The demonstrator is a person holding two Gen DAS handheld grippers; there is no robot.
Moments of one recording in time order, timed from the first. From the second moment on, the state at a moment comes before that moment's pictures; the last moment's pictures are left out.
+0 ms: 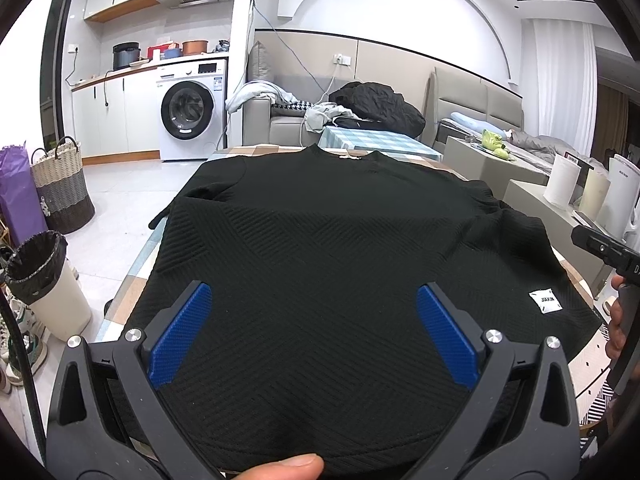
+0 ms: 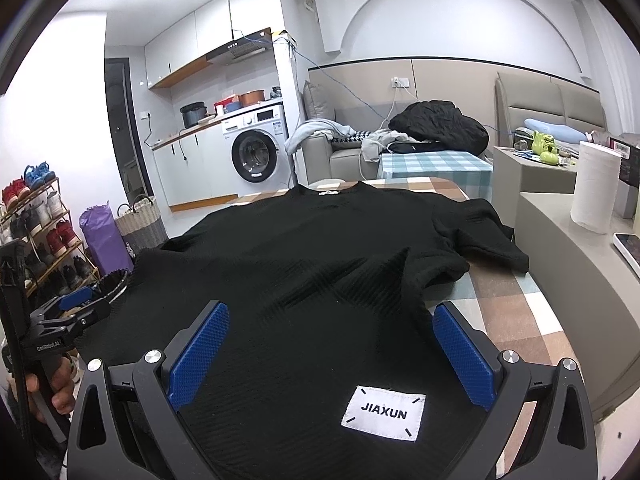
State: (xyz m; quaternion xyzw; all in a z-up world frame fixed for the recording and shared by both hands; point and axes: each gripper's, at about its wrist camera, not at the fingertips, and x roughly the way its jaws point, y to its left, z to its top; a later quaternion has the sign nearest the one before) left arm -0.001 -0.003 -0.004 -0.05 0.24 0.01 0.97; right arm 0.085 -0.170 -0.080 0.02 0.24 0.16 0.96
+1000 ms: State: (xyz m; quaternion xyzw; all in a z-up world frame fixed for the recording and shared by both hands) left arm 0.118 0.033 -0.003 -0.05 0.34 0.03 0.94; right arm 0.182 -0.154 -0.061 0.04 0.31 0.13 0.94
